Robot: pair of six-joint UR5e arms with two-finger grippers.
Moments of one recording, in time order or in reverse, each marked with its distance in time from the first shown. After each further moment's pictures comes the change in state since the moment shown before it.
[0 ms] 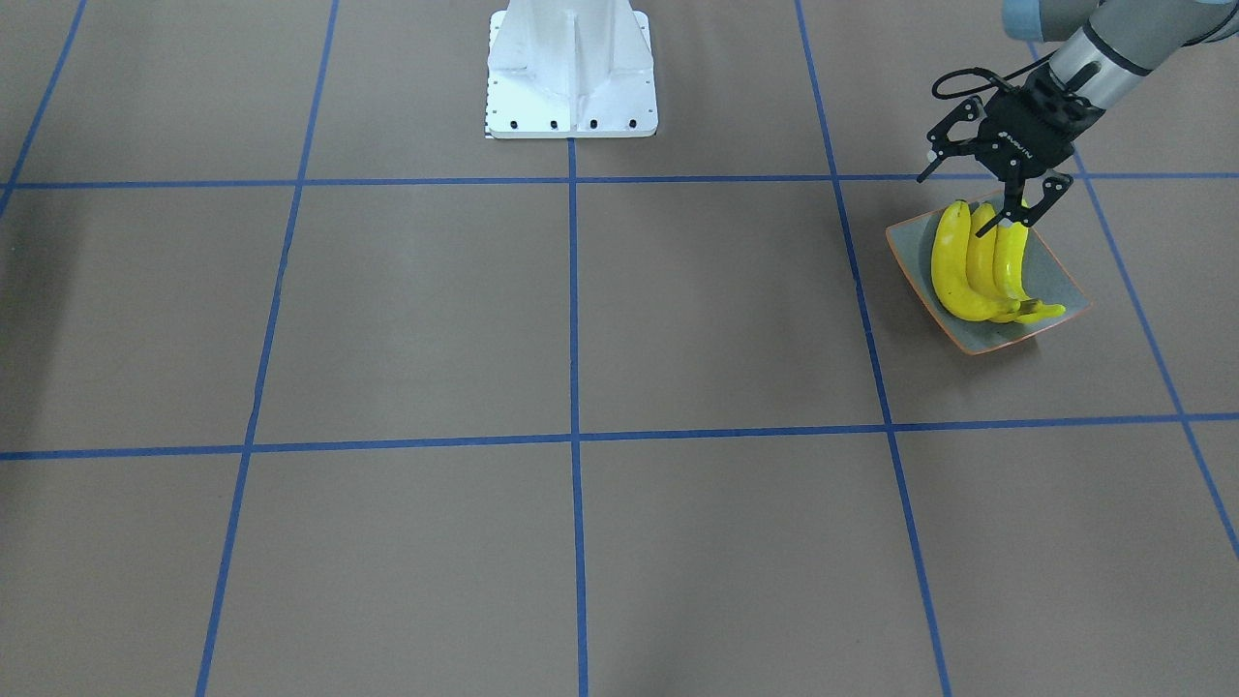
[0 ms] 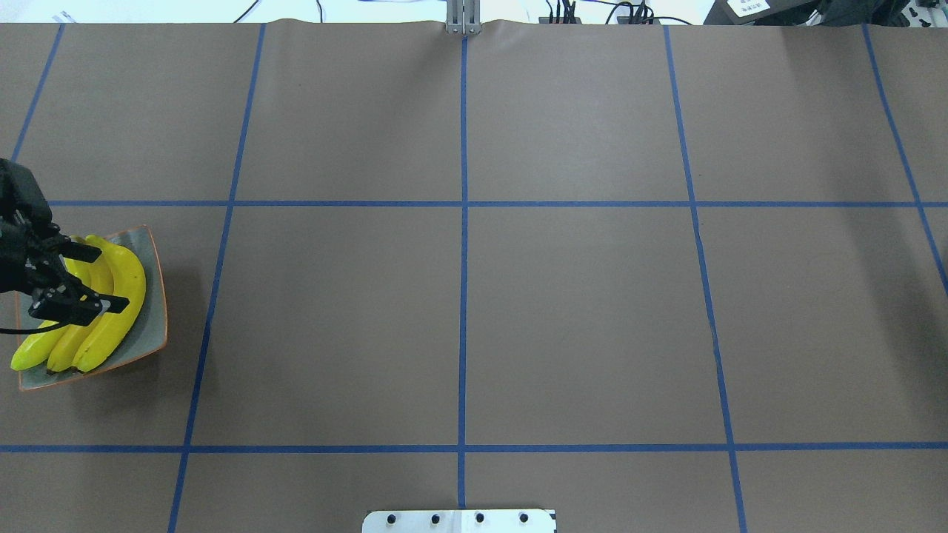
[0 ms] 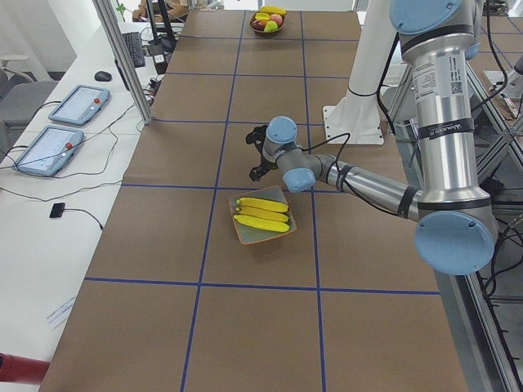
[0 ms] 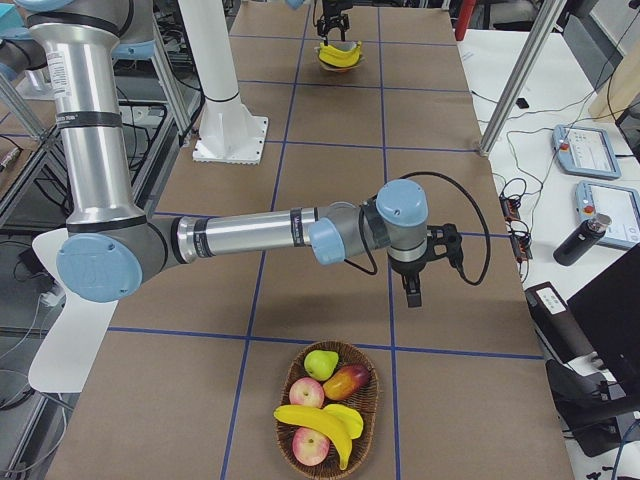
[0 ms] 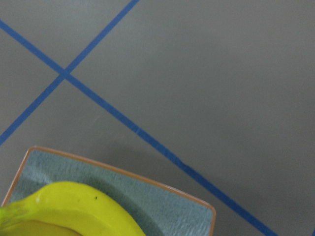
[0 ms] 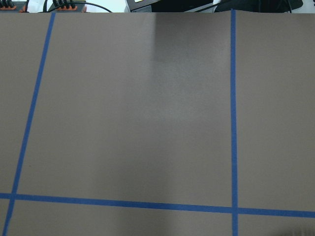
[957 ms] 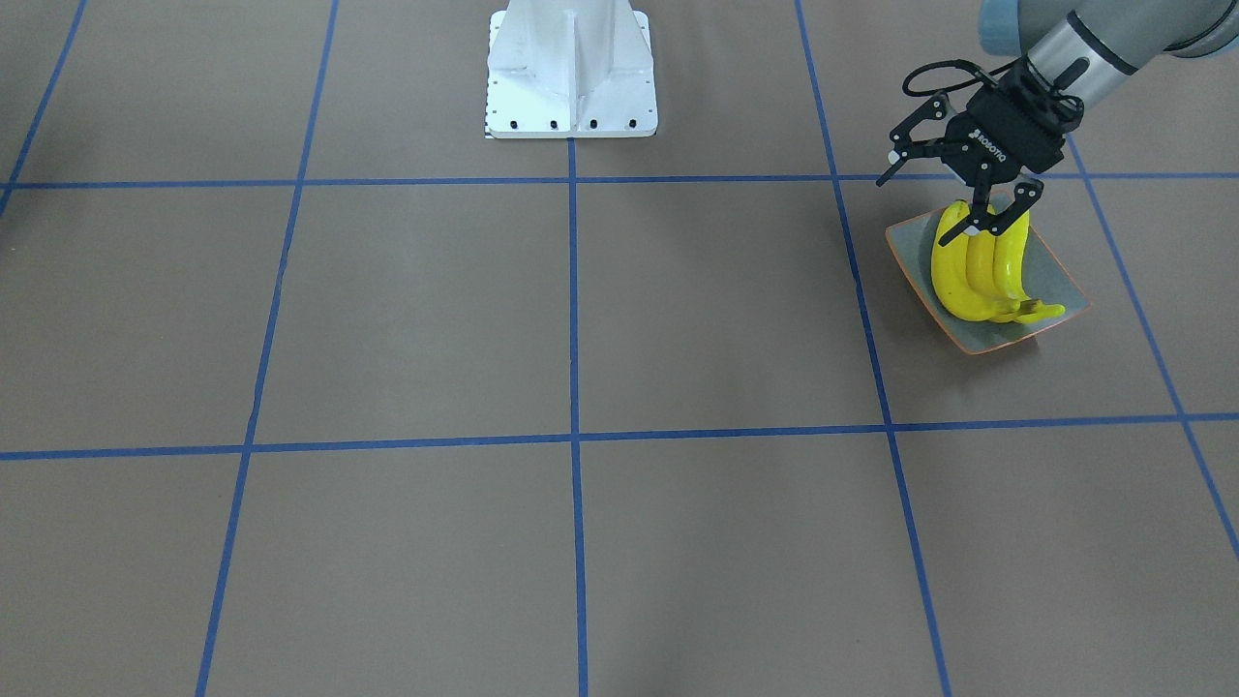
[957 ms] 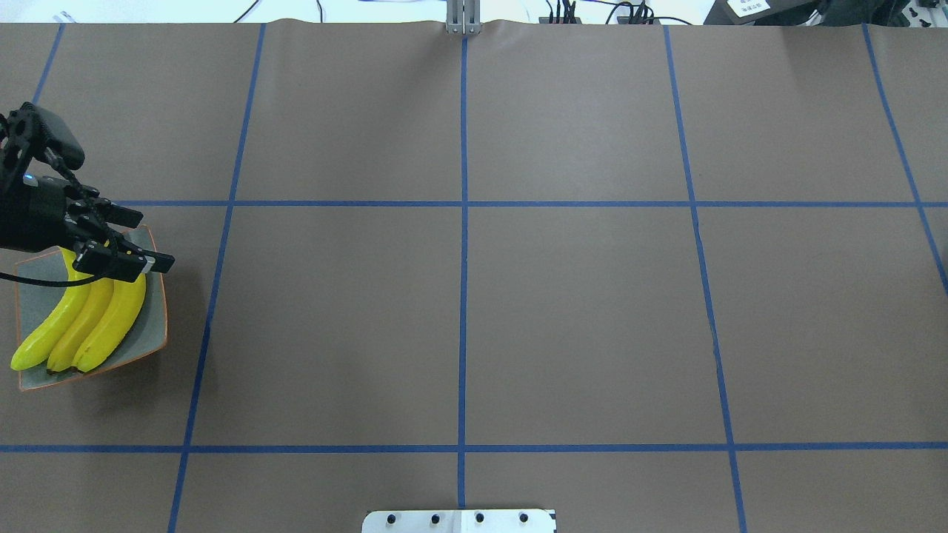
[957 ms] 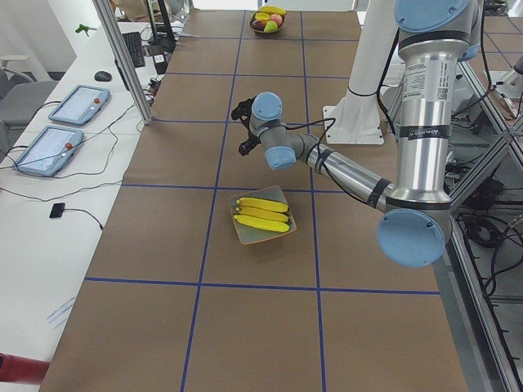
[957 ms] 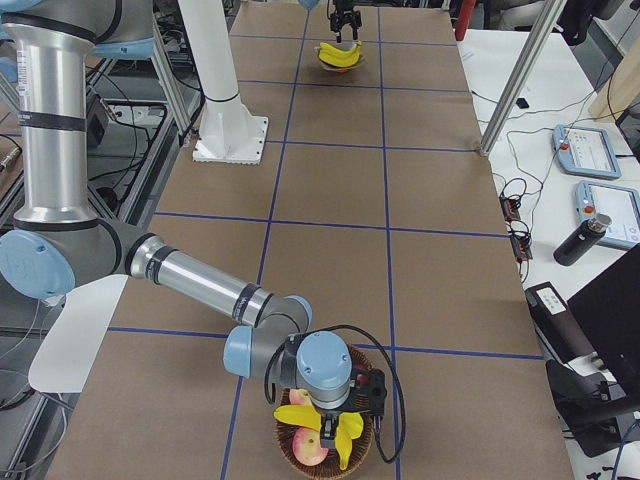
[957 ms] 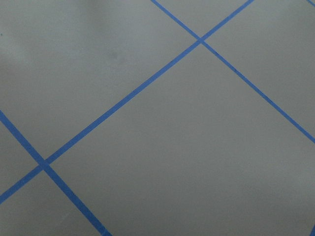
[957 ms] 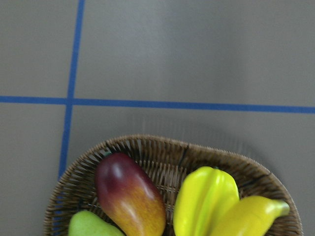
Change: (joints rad) left arm -0.015 -0.126 0.008 0.014 -0.028 -0.133; right arm 0.147 -0.158 -0.244 0.081 -0.125 -0.112
